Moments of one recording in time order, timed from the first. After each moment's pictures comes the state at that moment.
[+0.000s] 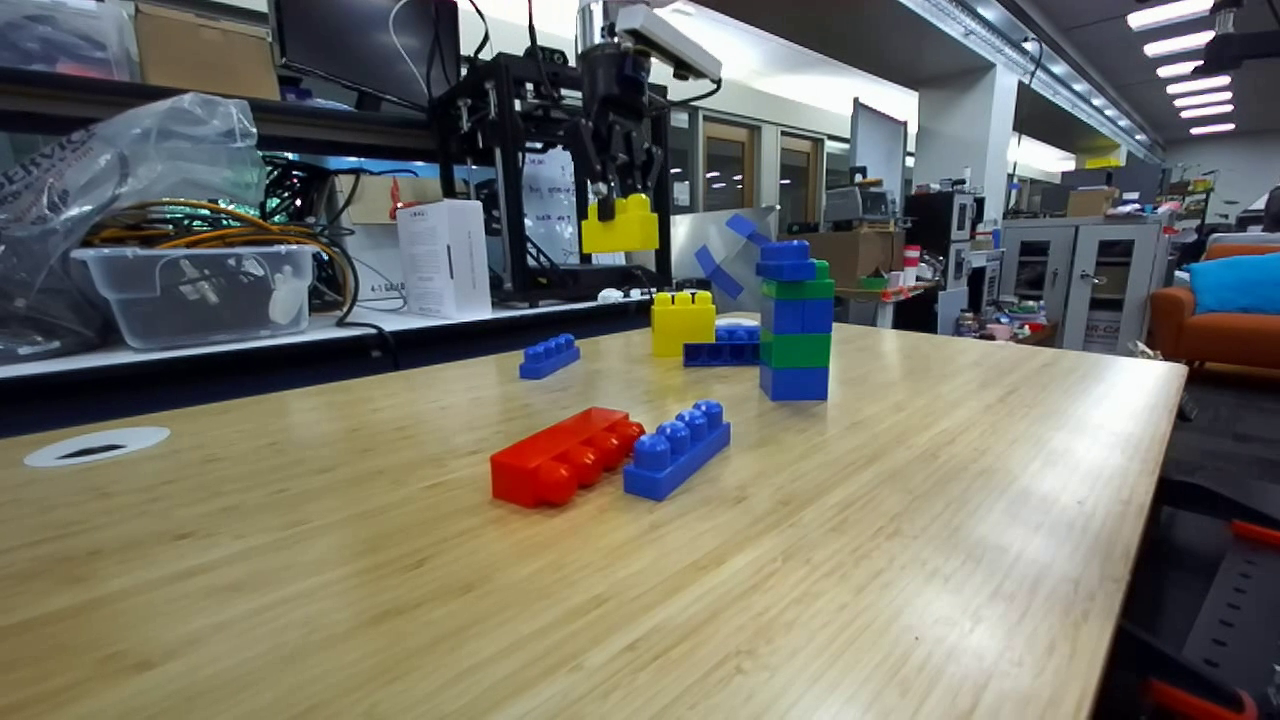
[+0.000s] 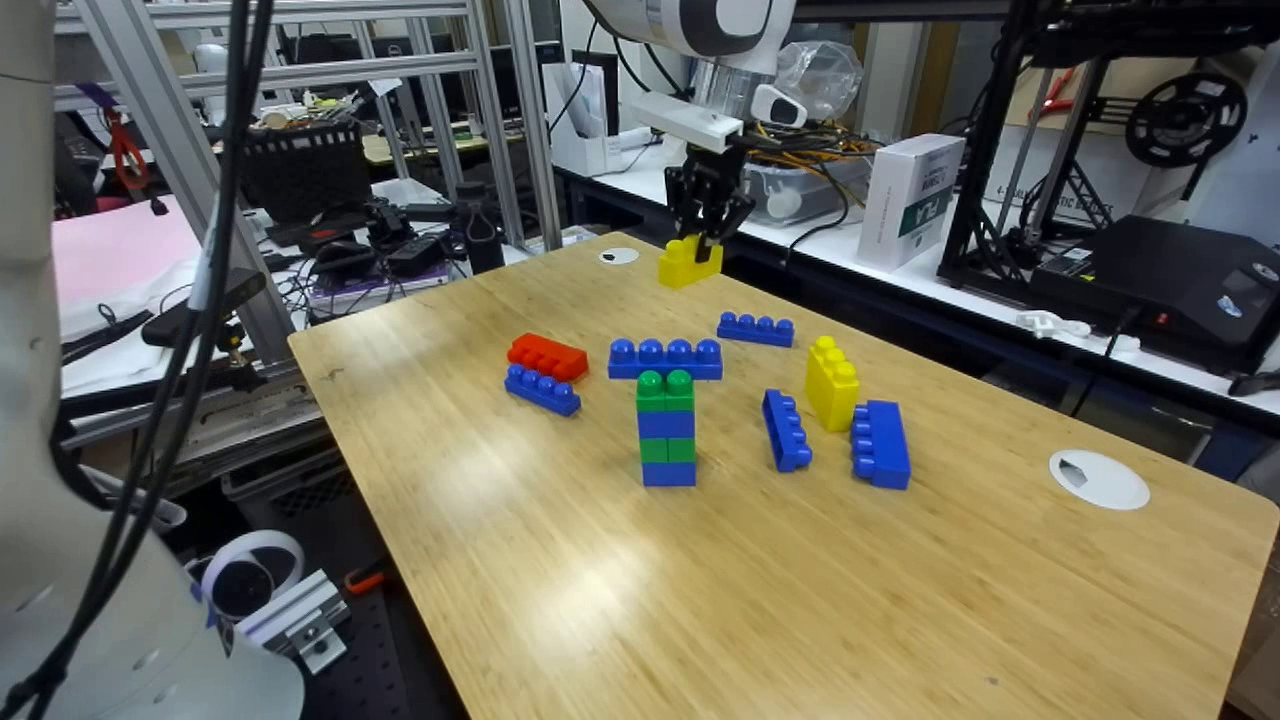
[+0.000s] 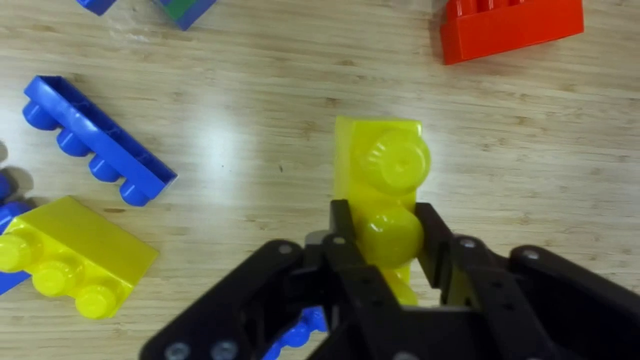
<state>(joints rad) 0.09 0.46 0.11 -1.50 0.11 1.82 -0.05</state>
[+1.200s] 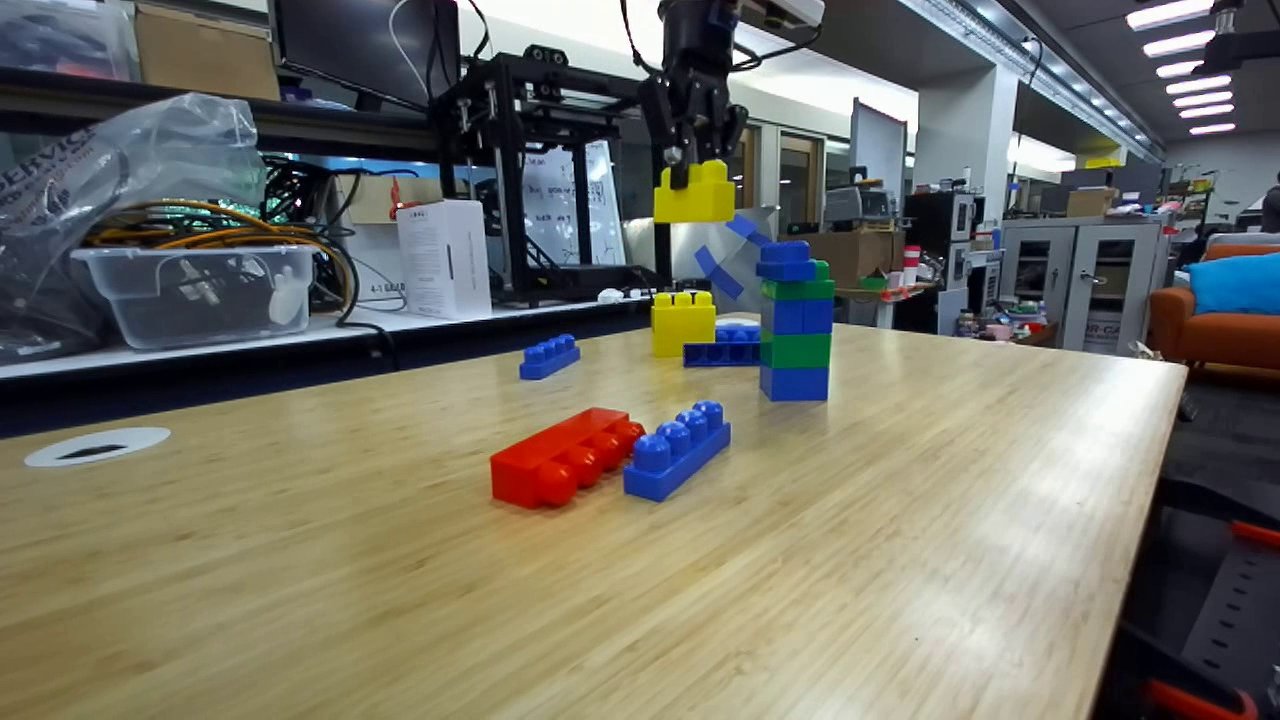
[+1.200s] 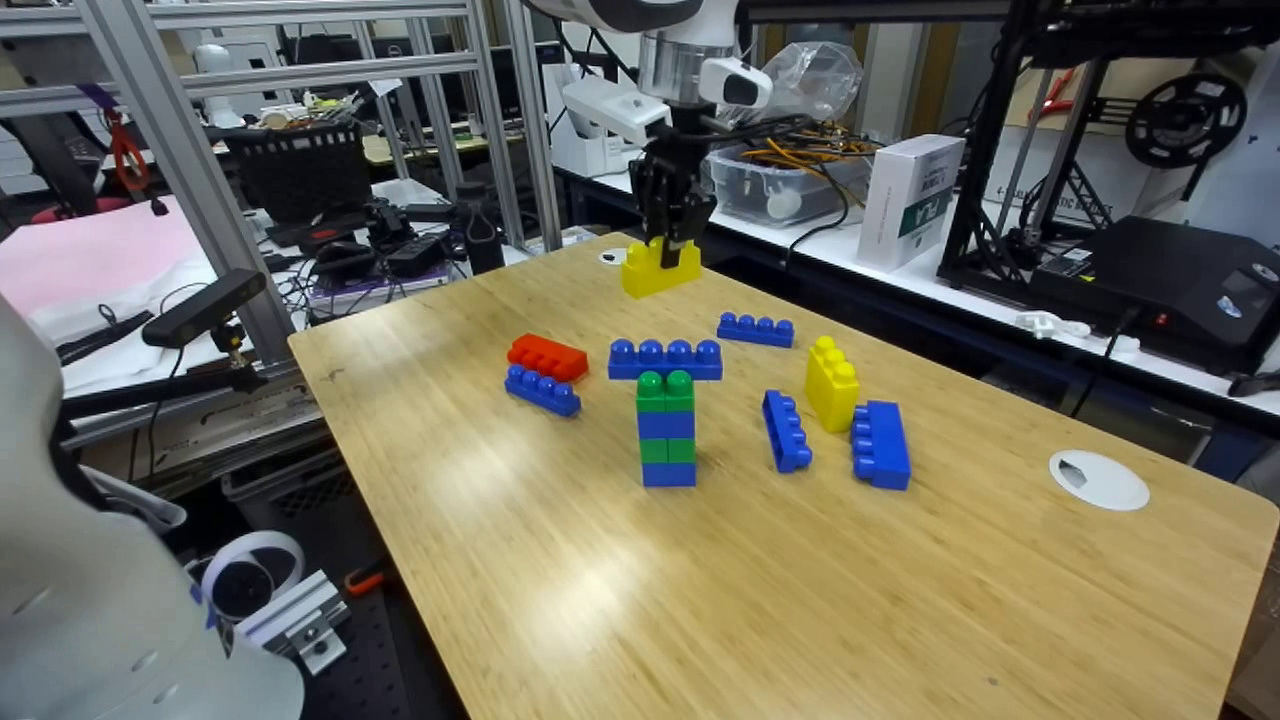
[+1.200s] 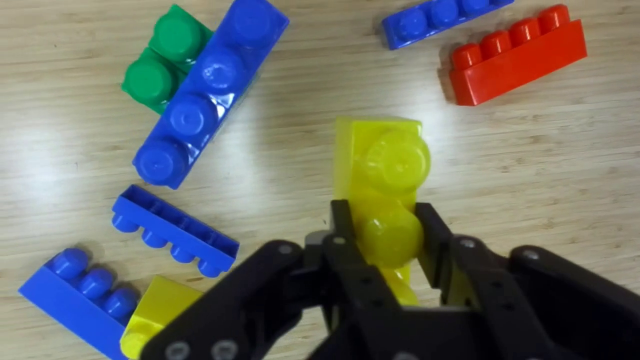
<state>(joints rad) 0.07 0.08 0.06 -1.97 0.15 2.00 0.05</state>
